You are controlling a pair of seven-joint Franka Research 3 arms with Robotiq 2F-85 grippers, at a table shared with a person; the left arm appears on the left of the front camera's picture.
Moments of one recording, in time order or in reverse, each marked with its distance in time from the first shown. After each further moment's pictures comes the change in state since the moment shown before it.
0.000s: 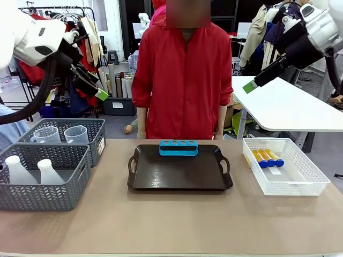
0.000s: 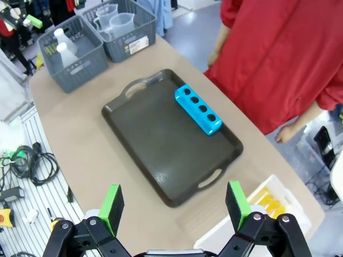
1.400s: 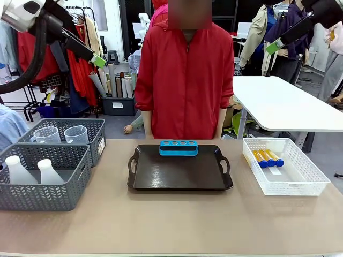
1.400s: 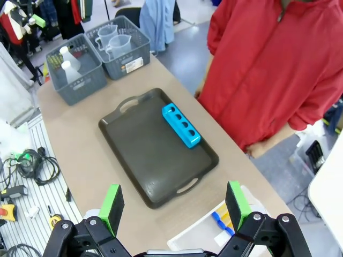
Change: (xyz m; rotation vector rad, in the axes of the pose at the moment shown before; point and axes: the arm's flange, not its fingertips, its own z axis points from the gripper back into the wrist) left arm 0.036 0.046 0.039 -0.033 -0.092 0.095; right arm 0.040 -0.067 0.075 0.024 -0.051 0.023
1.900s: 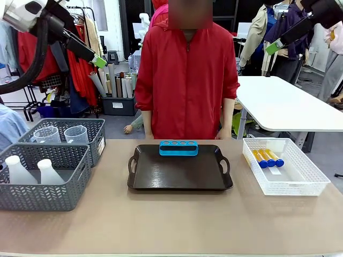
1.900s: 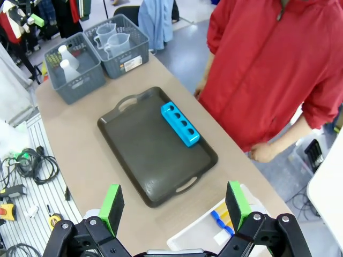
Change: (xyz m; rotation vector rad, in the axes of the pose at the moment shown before) left arm 0.001 -0.002 -0.001 0.004 0.006 -0.003; right arm 0.001 0.001 0.000 -0.006 0.007 0.002
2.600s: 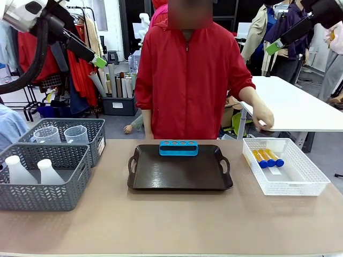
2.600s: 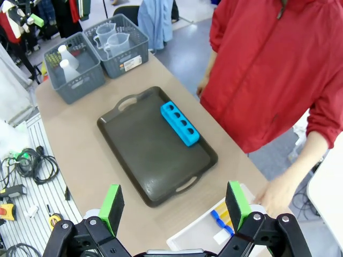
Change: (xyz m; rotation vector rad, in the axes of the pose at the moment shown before) left arm 0.000 -0.001 0.000 0.001 0.011 0.005; right arm 0.000 0.000 0.000 -0.001 0.001 -0.001
